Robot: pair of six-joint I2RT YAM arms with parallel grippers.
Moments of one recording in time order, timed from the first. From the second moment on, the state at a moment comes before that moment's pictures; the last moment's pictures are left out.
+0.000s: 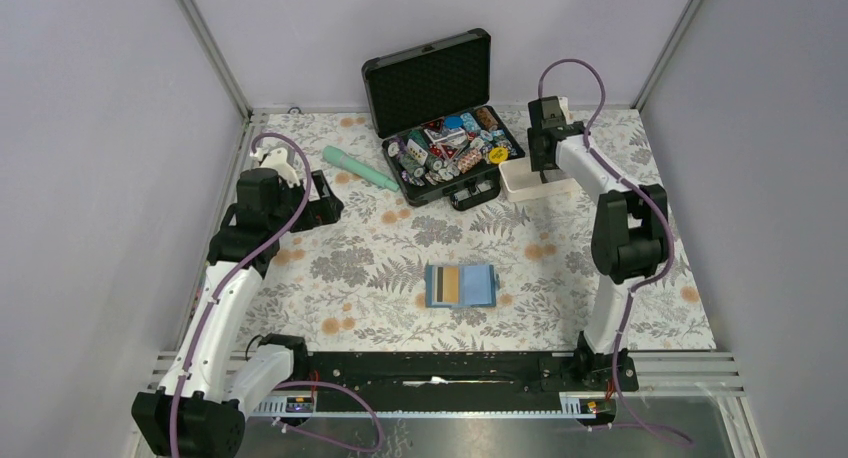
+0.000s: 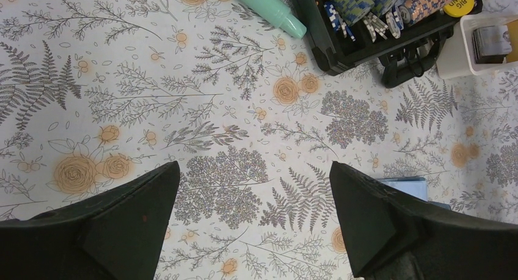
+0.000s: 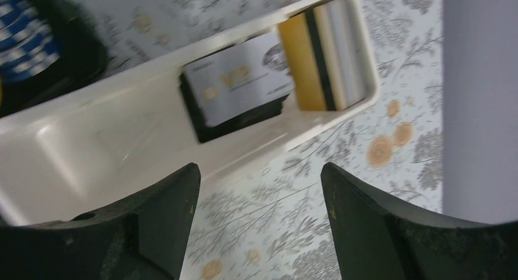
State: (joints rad) left arm -0.11 0.92 0.92 -0.58 0.12 -0.33; right arm 0.22 1.91 1.53 -0.60 0.51 0.09
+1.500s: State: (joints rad) left arm -0.11 0.90 0.92 -0.59 0.13 -0.32; right arm -0.01 2.35 2.00 -0.75 0.55 -0.08
